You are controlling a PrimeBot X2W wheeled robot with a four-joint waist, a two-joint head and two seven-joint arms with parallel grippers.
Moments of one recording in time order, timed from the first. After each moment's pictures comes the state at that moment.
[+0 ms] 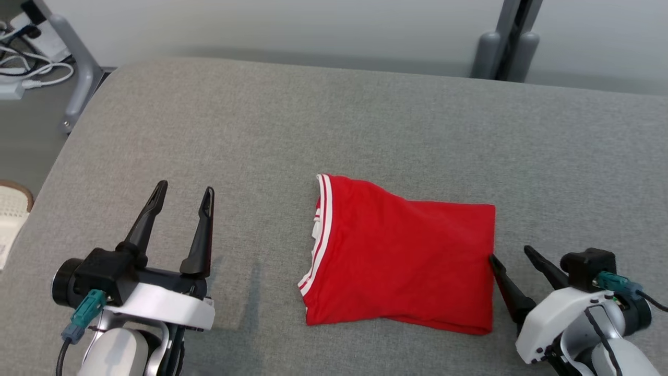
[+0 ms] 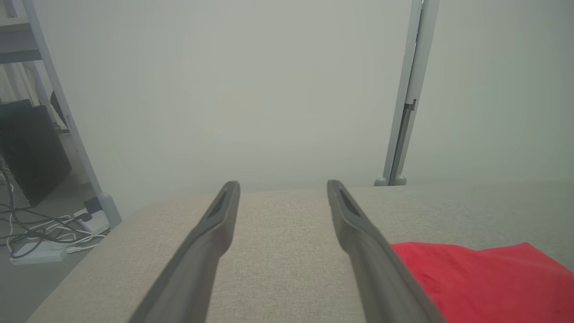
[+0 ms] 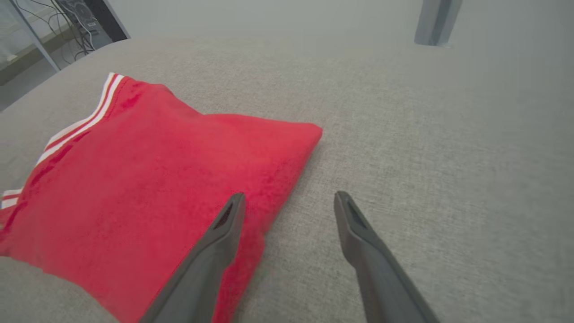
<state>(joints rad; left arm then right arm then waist) -0.15 0.23 -0.21 0.05 -0.33 0.02 -0.20 -0.14 -0.20 0.18 0.24 0.33 0.13 0.10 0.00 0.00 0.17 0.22</state>
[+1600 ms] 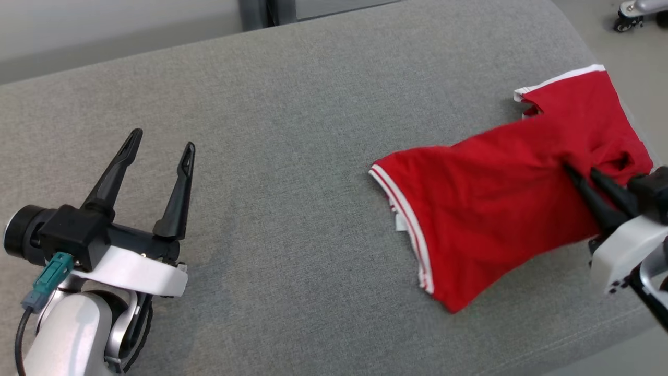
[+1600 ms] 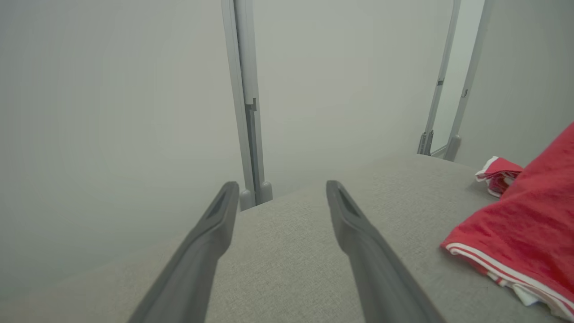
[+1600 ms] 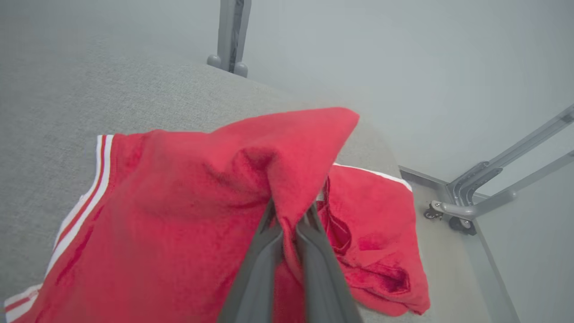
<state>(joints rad) -0.25 0.35 -0.21 -0.05 -0.31 0.01 -0.12 -0.28 -0.49 0.23 0.01 0.29 0.13 0.18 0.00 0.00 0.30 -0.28</state>
